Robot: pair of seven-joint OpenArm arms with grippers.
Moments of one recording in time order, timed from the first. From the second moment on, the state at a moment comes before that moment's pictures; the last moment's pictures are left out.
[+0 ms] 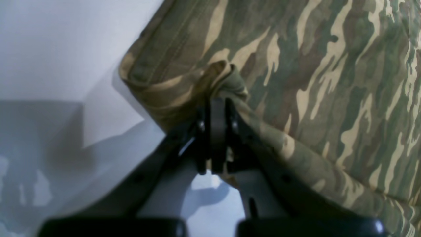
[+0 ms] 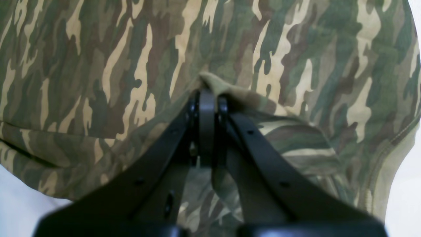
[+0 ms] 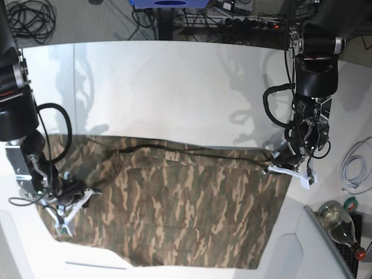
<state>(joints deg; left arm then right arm) -18.1 -15.5 -4.9 44.9 -33.0 -0.4 22.2 31.7 18.6 -20.5 42.8 29.0 11.8 -30.3</state>
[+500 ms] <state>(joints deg) -18.2 -15.4 -9.9 44.9 -32.7 -0.2 22.1 32.1 17.7 -20.2 42.6 28.9 9.5 -28.7</state>
